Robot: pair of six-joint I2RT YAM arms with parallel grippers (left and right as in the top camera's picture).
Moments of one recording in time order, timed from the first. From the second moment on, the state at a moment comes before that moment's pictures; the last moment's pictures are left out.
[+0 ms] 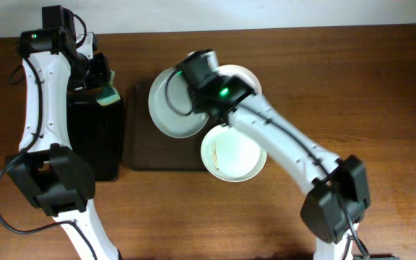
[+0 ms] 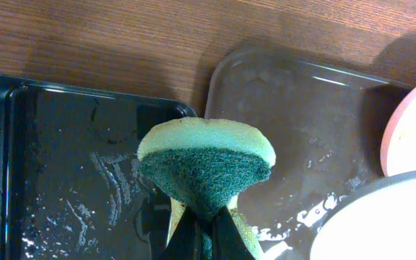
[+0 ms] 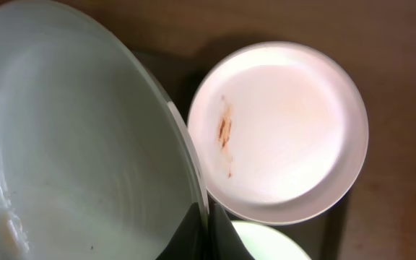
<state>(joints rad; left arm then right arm) 0.12 2.13 2.16 -1.30 0.18 -0.07 0.61 1.98 1.82 -0.85 0.23 0.34</state>
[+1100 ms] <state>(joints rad) 0.12 2.13 2.16 -1.29 0.16 -0.07 -0.32 1.91 1.33 -0.83 0.04 0.48</state>
